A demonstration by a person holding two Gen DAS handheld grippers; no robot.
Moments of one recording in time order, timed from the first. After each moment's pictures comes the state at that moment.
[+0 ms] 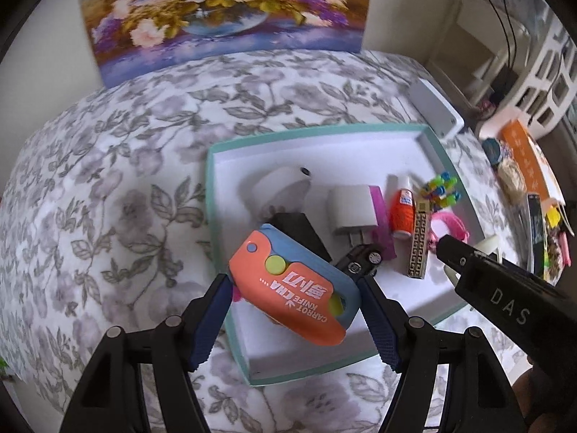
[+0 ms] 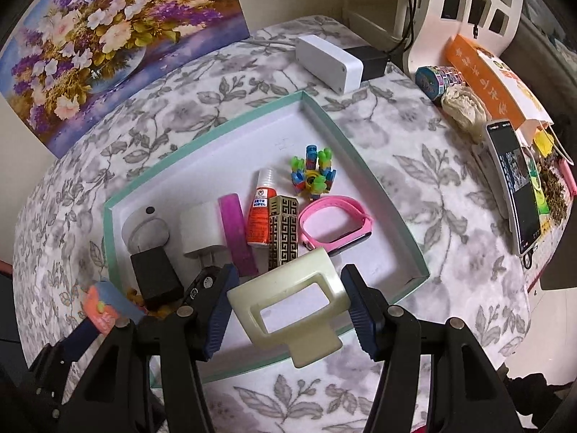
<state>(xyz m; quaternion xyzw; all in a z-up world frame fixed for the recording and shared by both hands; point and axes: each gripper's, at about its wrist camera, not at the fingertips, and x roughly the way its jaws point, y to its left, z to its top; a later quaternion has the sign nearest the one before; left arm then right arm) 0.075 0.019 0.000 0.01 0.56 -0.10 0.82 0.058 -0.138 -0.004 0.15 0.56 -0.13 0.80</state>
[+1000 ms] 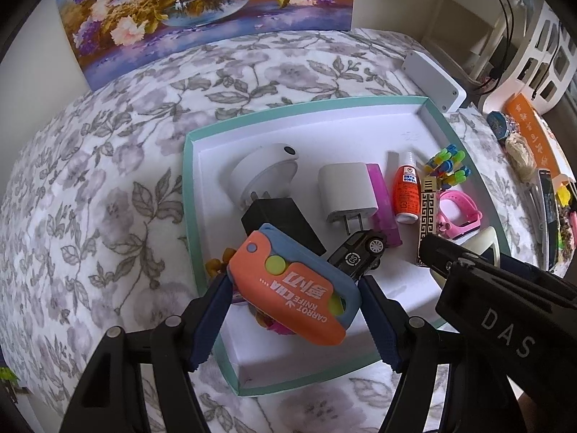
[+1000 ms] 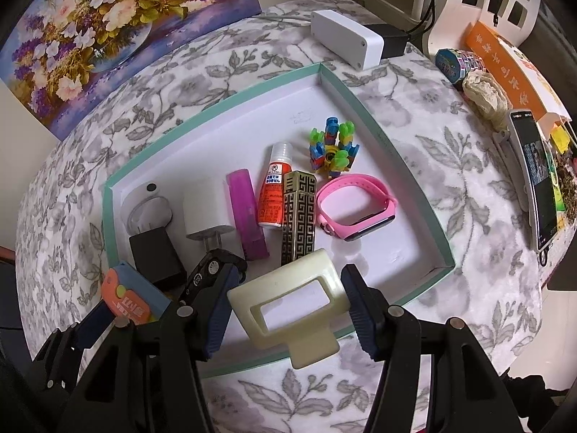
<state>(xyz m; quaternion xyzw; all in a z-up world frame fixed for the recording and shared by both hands) 0.077 0.003 -0.024 0.05 0.58 -0.10 0.81 0.065 -0.129 -0.023 0.16 0.59 -0.10 0.78</state>
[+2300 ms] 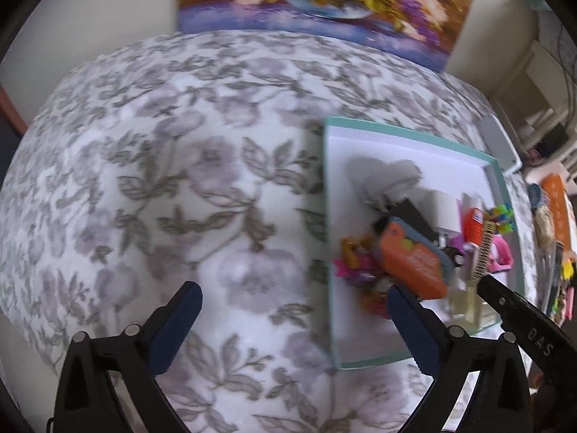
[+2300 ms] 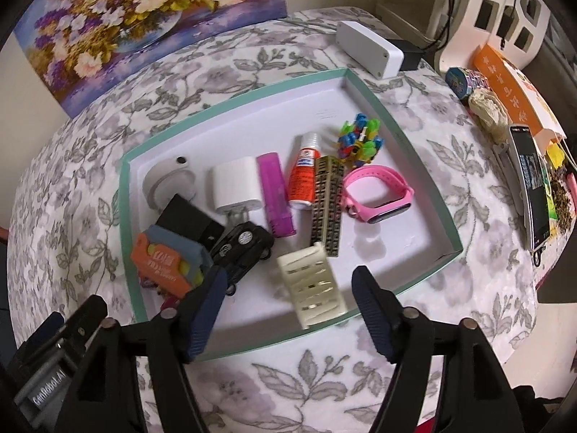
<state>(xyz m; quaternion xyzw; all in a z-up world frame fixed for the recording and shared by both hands) 0.064 0.112 -0.017 -0.07 0.58 0.00 0.81 0.048 -0.091 -0.015 0.11 0.58 -0.09 0.80</state>
